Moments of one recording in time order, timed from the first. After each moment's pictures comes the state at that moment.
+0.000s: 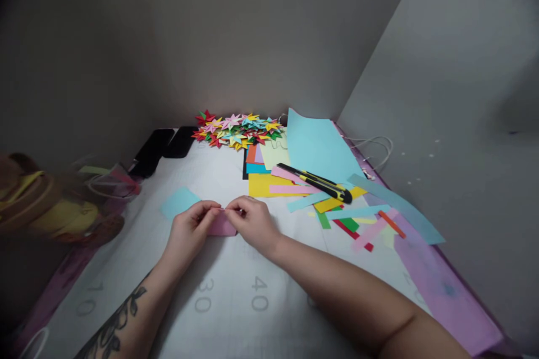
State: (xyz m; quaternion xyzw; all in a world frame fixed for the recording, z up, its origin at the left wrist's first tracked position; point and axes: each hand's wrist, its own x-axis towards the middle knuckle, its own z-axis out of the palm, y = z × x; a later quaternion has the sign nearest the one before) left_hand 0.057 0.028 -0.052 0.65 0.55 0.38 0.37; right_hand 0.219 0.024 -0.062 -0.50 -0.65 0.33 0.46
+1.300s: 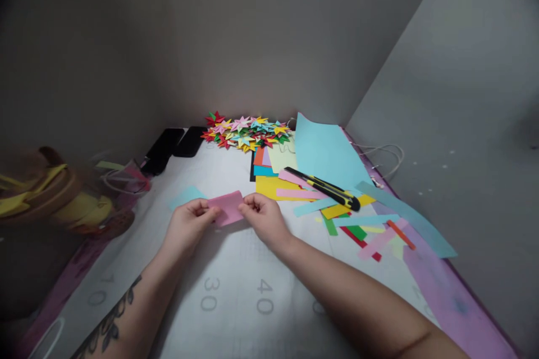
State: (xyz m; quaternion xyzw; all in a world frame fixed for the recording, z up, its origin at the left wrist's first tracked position) left_hand 0.051 0.035 -0.047 0.46 0.57 0.43 0.54; right_hand 0.224 0.028 -0.065 -0.49 -0.49 0.53 0.49
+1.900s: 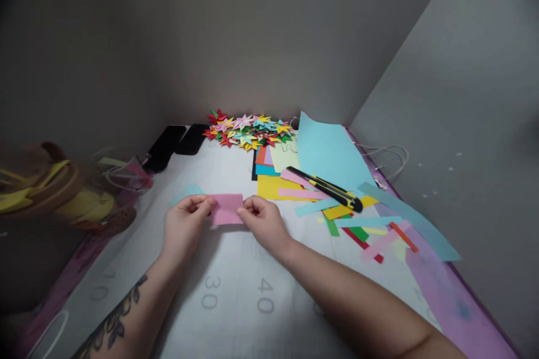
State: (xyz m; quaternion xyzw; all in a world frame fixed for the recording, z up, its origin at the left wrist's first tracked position) left_hand 0.052 0.032 -0.048 0.44 0.59 0.49 0.46; right_hand 0.221 0.023 -0.065 -0.51 -0.53 0.48 0.48
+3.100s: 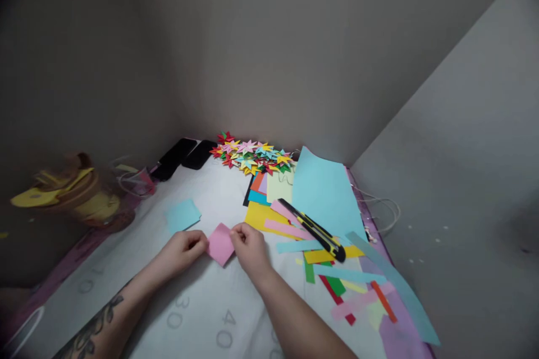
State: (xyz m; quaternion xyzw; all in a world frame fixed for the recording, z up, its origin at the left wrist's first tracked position) left_hand 0.051 0.018 -0.038 0.67 0.60 0.23 0.38; right_hand 0.242 0.035 -0.075 -0.53 -0.59 0.46 0.40
